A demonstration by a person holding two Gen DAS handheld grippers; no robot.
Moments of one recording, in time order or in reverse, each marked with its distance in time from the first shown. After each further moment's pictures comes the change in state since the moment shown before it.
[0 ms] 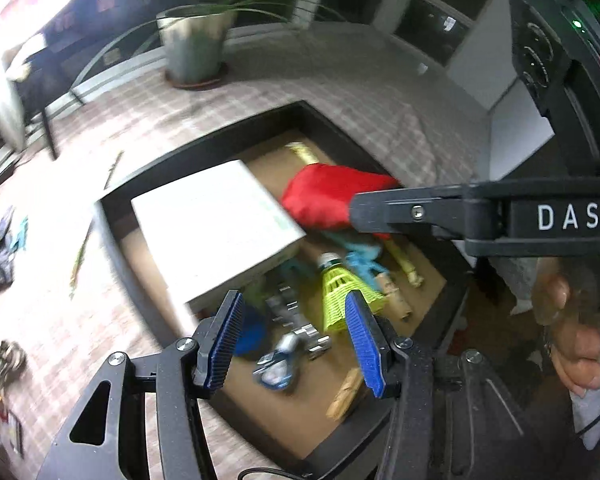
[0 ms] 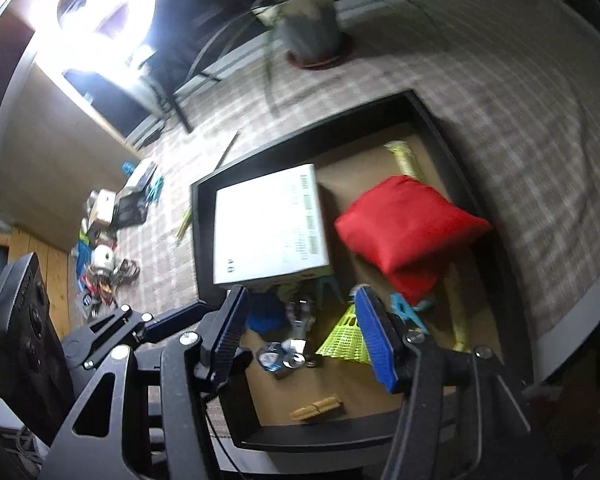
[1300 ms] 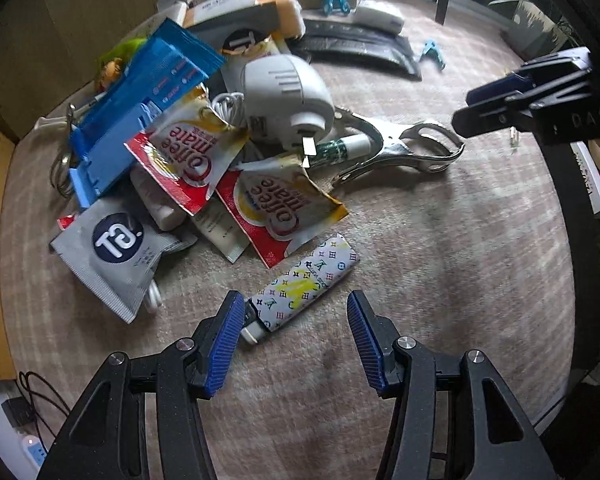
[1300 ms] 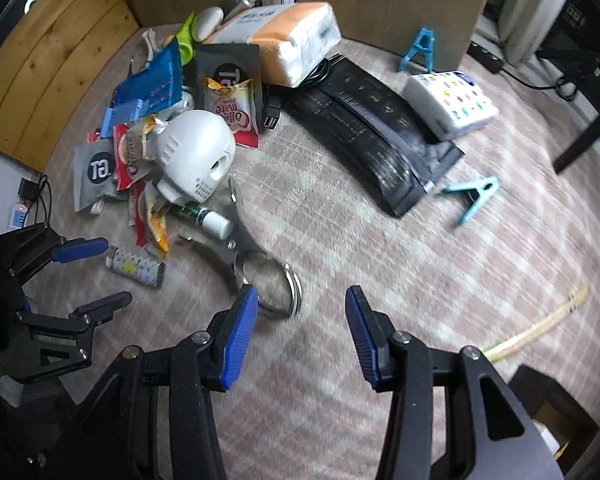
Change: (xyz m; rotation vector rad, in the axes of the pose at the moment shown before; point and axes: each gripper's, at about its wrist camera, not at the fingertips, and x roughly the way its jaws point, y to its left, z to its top) left arm -0.070 0.334 -0.190 -0.450 0.172 0.386; right arm 0.250 0.356 0.020 -0.849 0.363 0.027
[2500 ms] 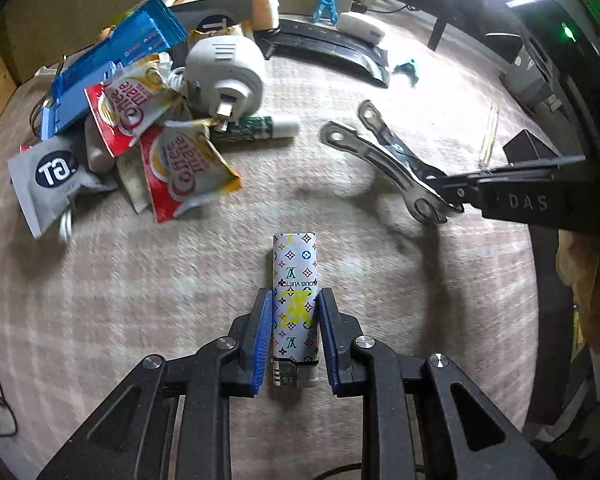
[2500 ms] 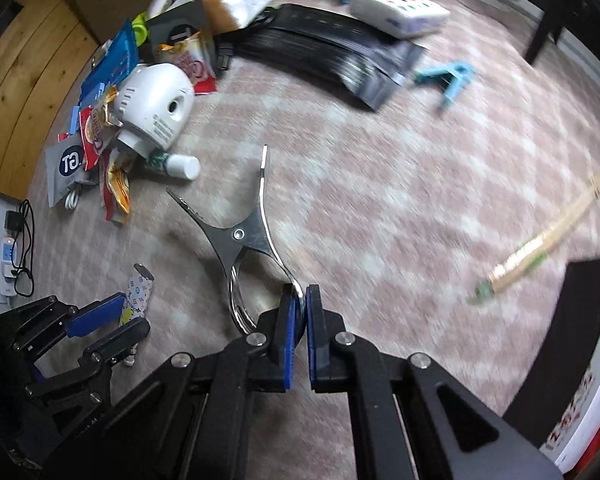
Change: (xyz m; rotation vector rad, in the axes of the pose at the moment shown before) left arm 0.006 -0.066 -0.043 -0.194 -0.099 -0.096; right arm 0.001 -0.007 -0.079 0.240 -0.041 -0.013
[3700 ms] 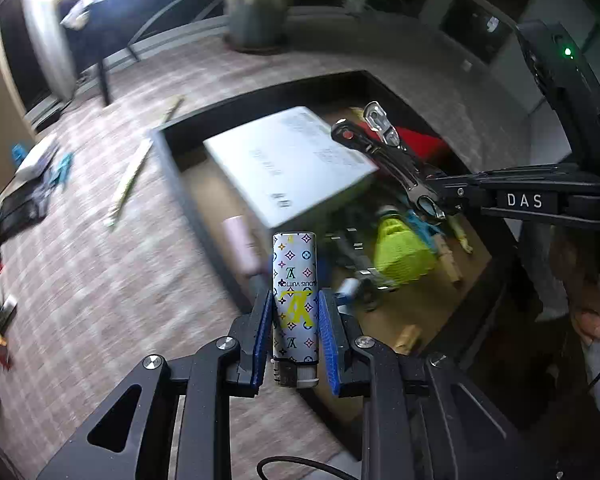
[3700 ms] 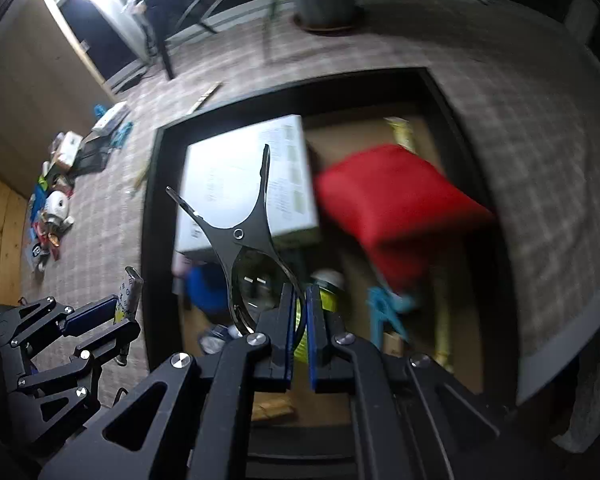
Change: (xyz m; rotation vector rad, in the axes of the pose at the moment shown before) left arm -0.057 -0.305 -0.023 0.583 0.008 -0.215; right arm -0.156 -0.238 -0.240 0.550 -0.207 -0.142
